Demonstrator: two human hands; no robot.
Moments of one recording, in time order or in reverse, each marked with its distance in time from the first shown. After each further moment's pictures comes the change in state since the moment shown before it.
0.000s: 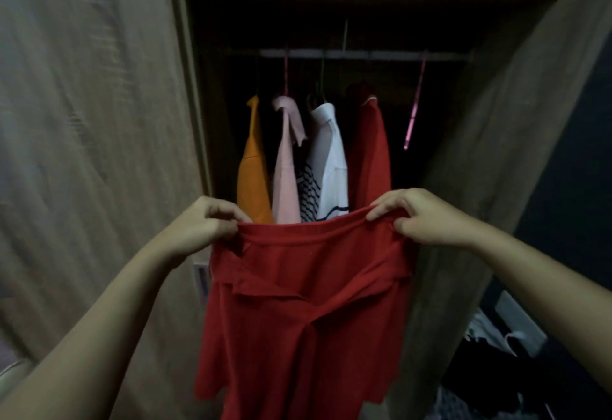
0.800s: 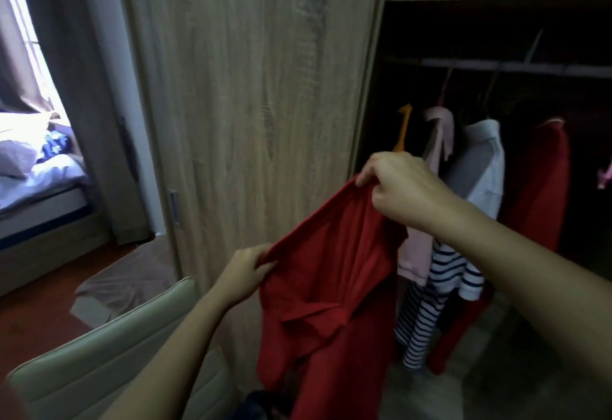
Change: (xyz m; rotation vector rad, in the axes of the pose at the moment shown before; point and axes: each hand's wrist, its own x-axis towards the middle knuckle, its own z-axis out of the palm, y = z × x) left_hand -0.115 -0.134 -0.046 0.407 0.417 -0.088; right_hand 0.093 -0.195 0.067 -0.246 0.196 -0.437
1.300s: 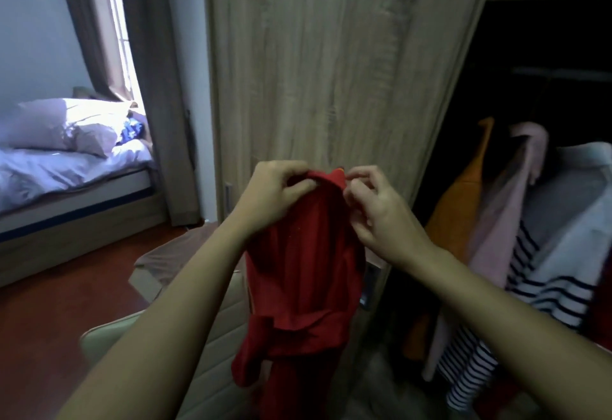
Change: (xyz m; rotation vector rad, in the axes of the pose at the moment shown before) left_hand 0.034 0.054 -0.112 0.109 0.361 0.231; right_hand 0.035 -0.061 0.081 0.336 0.220 -0.418
